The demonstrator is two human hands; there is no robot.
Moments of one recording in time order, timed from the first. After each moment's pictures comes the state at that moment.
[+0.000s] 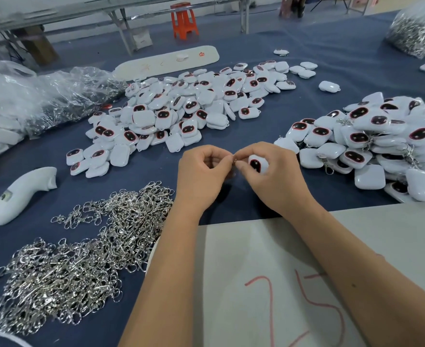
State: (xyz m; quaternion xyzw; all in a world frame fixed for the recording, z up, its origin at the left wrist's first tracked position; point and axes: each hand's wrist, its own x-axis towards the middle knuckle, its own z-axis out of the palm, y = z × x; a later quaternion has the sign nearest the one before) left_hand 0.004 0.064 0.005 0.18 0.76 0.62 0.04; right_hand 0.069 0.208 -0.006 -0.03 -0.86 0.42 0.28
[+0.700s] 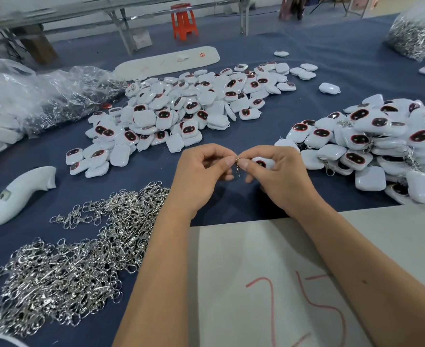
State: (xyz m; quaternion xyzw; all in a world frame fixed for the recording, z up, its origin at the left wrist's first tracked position) left_hand -0.002 0.054 0.009 0.23 0.73 0.64 0.10; right_hand 0.066 0.219 -0.012 -0.03 -0.79 0.58 0.21
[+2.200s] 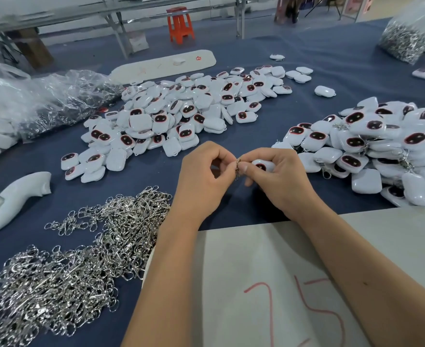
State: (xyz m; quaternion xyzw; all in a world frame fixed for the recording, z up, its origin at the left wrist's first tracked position) left_hand 0.006 0.062 0.012 0.32 0.80 0.51 -0.06; right_hand 0.069 0.221 -0.005 -0.04 -0.79 0.58 0.20
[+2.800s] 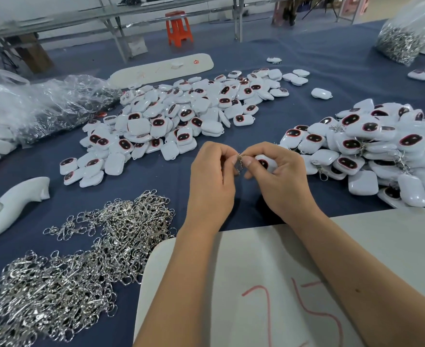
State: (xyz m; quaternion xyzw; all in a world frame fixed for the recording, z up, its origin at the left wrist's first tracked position) left_hand 0.013 0.085 -0.001 0.31 0.78 0.52 -0.15; right_hand 0.070 0.215 -0.004 -0.04 -0.75 0.59 0.29
